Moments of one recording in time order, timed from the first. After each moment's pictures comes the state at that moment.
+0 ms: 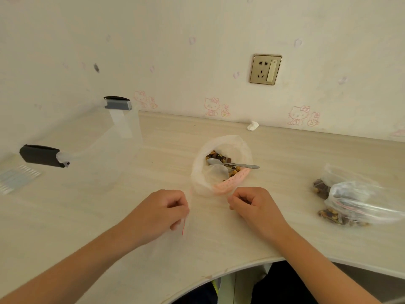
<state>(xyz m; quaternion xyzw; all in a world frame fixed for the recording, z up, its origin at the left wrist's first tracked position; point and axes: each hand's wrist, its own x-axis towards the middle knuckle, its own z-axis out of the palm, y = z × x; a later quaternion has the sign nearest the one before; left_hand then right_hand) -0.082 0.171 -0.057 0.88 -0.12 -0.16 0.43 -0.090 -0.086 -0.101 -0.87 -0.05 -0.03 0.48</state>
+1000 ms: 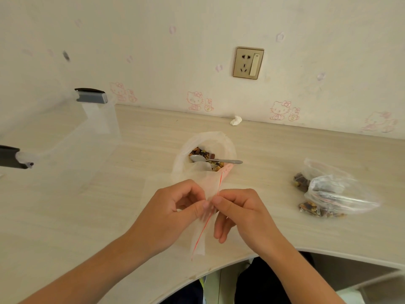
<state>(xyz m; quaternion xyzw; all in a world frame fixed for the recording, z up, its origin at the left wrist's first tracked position) -0.100 0.123 -0.052 0.78 -0.23 -0.09 0.58 -0.131 -0.067 -0.063 -0.70 -0.06 0.04 0.71</state>
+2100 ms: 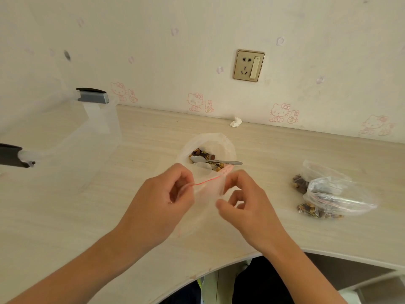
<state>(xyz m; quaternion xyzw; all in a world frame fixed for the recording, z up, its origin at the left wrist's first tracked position) -0.098 0.133 -0.039 0.84 -0.22 0.06 0.50 -0.130 -0.074 -0.062 -0.83 -0.04 -0.09 0.55</state>
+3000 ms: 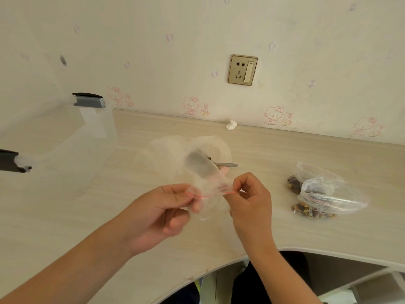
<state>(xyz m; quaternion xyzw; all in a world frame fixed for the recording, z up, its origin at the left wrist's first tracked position) -0.087 0.137 -0.038 0.50 -0.09 -0.39 0.77 -0.121 -0.063 -0.076 -0.70 0.08 -0.23 0.68</state>
